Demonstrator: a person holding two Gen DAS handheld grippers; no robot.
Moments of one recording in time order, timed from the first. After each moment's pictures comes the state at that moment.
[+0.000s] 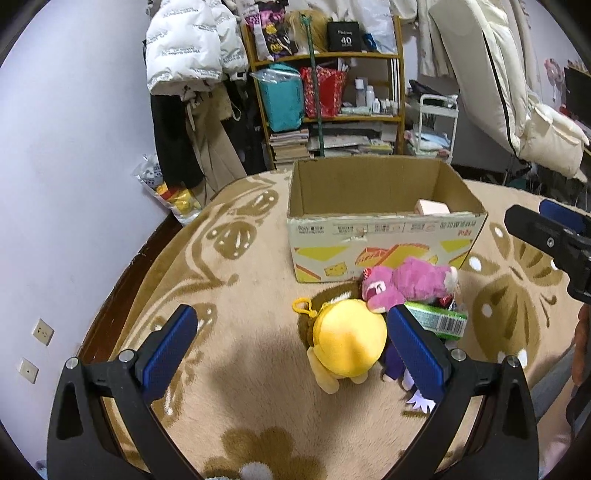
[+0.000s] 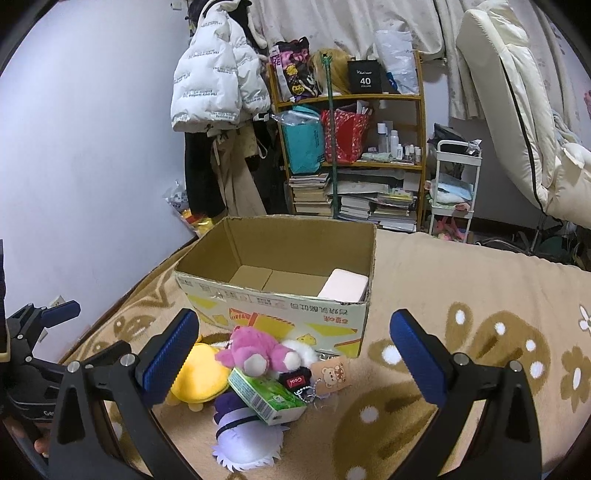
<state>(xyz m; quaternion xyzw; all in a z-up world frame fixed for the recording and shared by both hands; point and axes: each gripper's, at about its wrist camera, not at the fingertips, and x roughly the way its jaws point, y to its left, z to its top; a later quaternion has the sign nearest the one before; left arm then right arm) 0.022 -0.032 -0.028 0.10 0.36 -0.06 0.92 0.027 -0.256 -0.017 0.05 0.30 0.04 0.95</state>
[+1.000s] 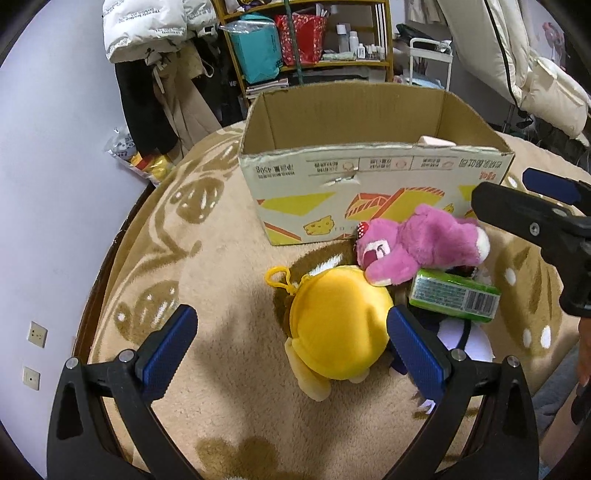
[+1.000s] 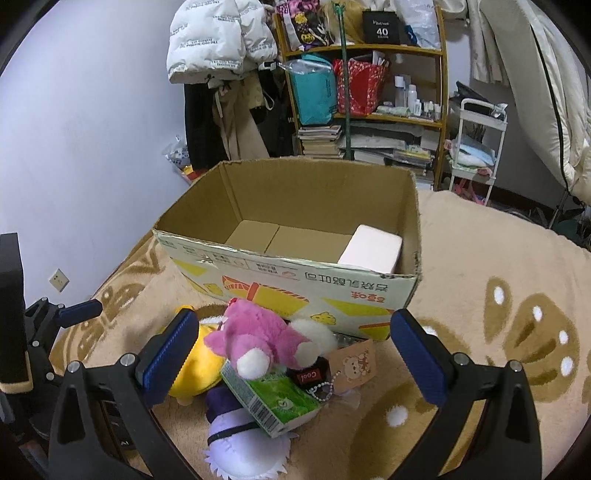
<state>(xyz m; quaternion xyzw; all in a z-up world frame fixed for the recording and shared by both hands) 0.069 -0.054 -0.089 0.13 0.45 -0.08 0.88 0.081 -0.239 -0.068 0.05 0.39 0.06 0.92</state>
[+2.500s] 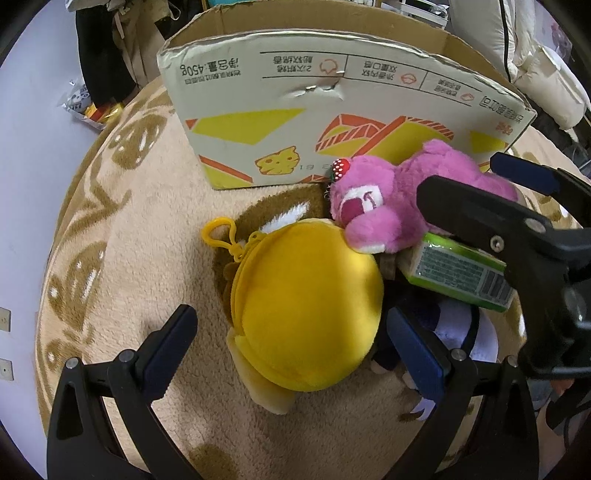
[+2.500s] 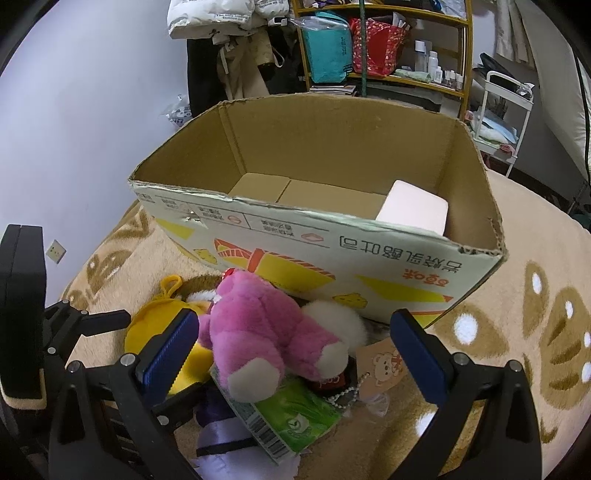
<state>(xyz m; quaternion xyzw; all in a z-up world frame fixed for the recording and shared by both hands) 0.100 -0.060 -0.144 0.09 0.55 -0.13 0.82 0.112 -0.219 -0.113 0.03 0.46 0.08 0.89</state>
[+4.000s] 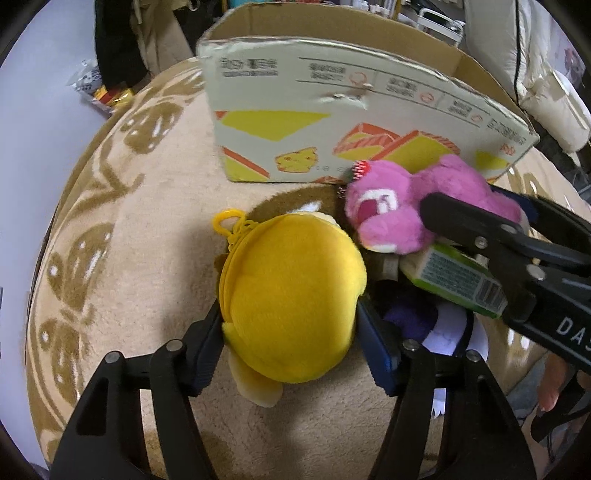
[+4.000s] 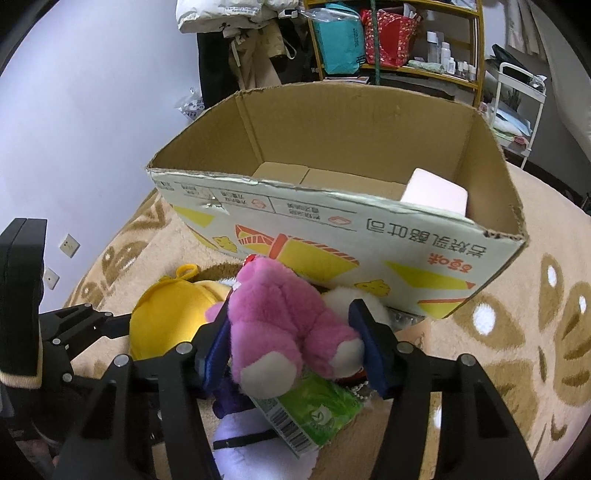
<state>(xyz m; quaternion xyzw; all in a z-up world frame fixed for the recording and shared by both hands) 0.094 -0.049 -0.134 0.05 0.55 -0.11 0.82 0.109 -0.214 -0.116 0.05 0.47 0.11 0.88</state>
